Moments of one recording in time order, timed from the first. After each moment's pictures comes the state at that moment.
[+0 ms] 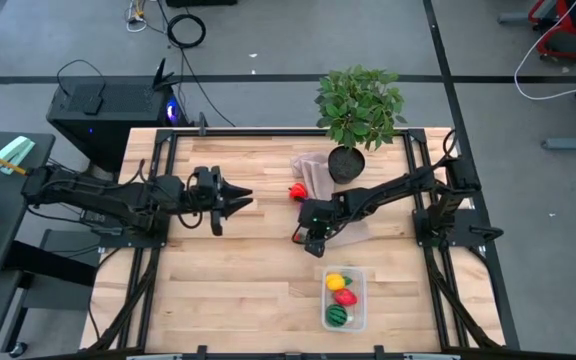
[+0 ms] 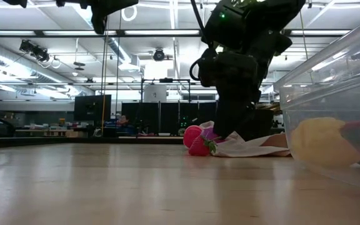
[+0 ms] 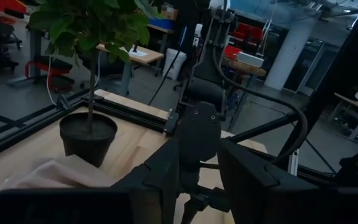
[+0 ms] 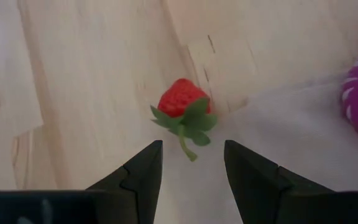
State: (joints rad) left arm -0.12 0.90 0.59 0.32 -0.26 -0.32; right arm 0.04 1.77 1.02 -0.31 -0.11 0.46
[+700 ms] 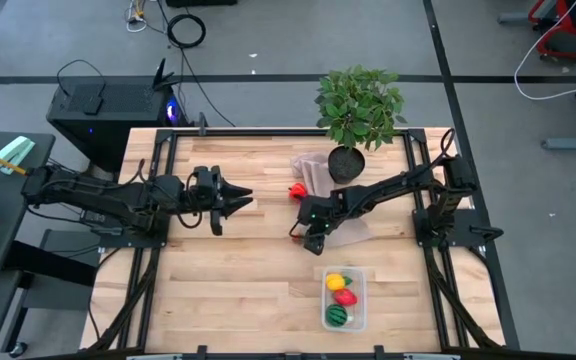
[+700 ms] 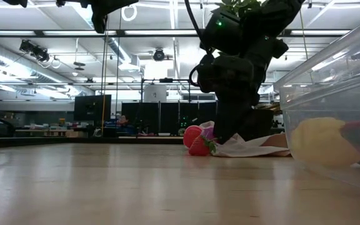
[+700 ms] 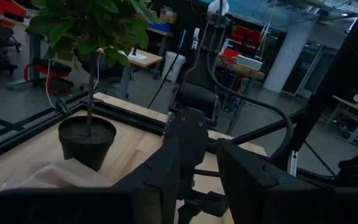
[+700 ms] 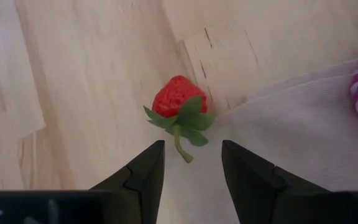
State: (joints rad) left arm -0.12 0.90 0.59 0.33 -0.26 -0.32; right arm 0.01 1.79 1.02 -0.30 -0.17 0.48
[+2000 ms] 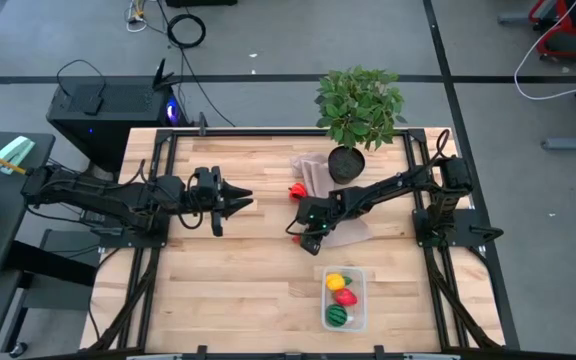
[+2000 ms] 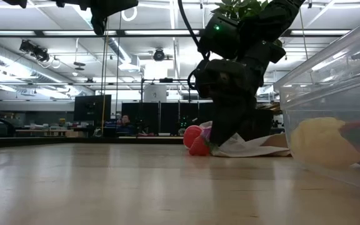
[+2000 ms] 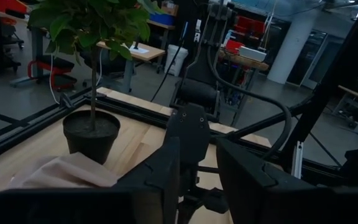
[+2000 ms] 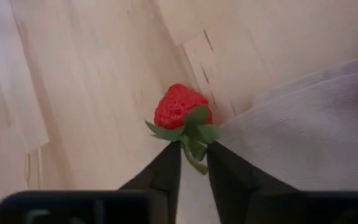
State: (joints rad) left arm -0.12 0.90 0.59 0.30 -0.26 -0.30; right arm 0.01 1.82 1.02 -0.26 -0.19 0.55
